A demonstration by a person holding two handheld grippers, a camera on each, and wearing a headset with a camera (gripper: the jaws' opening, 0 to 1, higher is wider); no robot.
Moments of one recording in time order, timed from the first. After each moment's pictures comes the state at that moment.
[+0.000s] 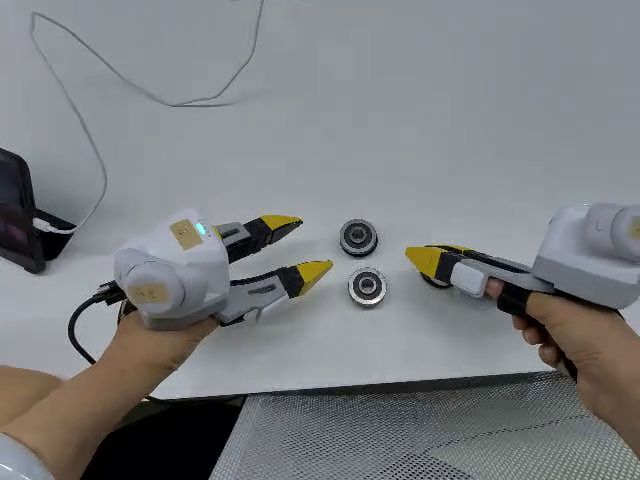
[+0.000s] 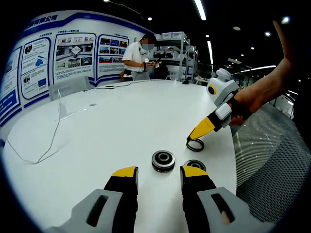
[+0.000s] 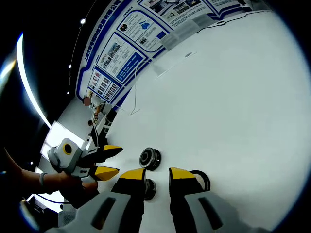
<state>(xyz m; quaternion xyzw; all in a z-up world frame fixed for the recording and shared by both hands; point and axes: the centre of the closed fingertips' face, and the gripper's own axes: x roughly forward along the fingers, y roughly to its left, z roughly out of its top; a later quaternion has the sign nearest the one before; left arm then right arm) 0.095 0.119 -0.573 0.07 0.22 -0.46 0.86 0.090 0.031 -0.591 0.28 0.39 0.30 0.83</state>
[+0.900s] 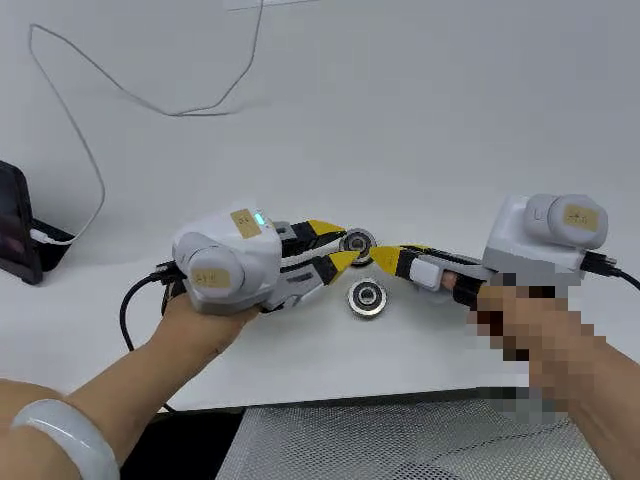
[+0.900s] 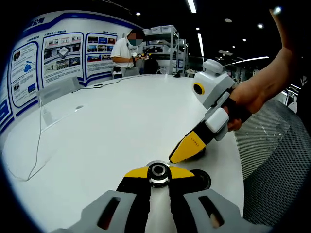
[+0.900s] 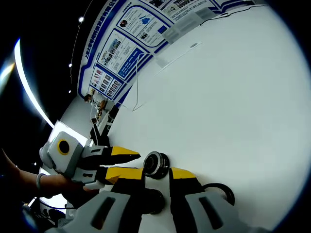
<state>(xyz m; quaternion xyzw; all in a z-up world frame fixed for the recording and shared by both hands) 0.109 0.085 -0.591 0.11 0.23 -0.49 0.83 0.103 0.060 -0.605 0.29 0.40 0.31 0.81</state>
